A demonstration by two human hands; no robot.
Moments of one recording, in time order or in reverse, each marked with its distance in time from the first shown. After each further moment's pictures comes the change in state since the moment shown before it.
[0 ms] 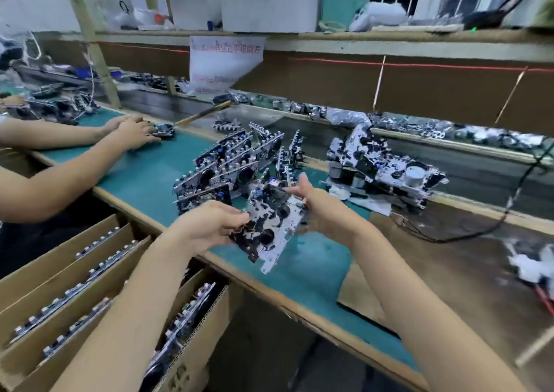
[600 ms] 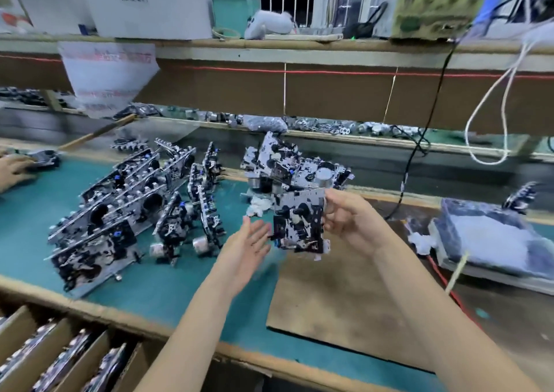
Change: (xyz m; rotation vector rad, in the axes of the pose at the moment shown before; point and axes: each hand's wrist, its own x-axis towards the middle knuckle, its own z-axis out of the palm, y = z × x) left_hand 0.083 -0.025 0.161 -0.594 -0.304 0.044; right_hand -0.094 0.011 -0.111 0.444 0.364 -0.195
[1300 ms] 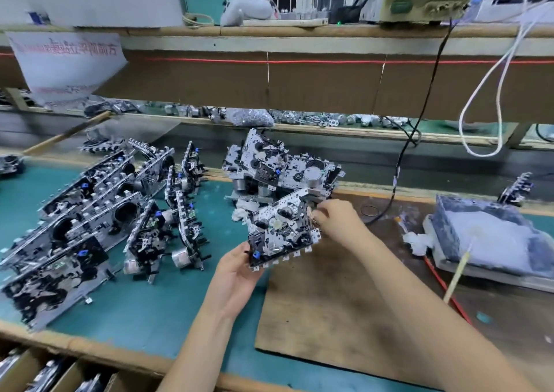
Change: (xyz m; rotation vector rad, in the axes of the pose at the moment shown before) left_hand 0.021 -0.033 -0.011 -0.166 -0.188 0.168; right_hand 0.054 0.032 -0.045 -1.381 0.310 0.057
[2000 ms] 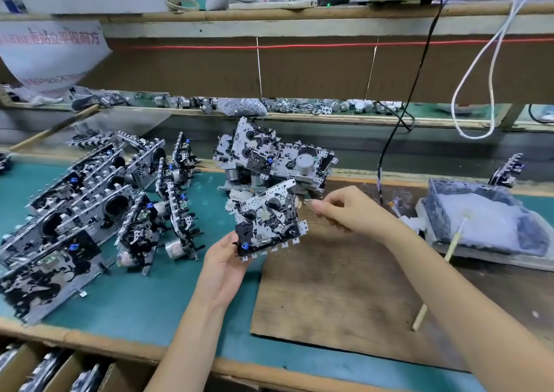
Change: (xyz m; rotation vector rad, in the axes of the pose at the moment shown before) left_hand -0.005 0.002 0.002 0.098 0.094 0.077; right_hand -0.036 0.010 -0.035 0.383 -0.160 -0.054
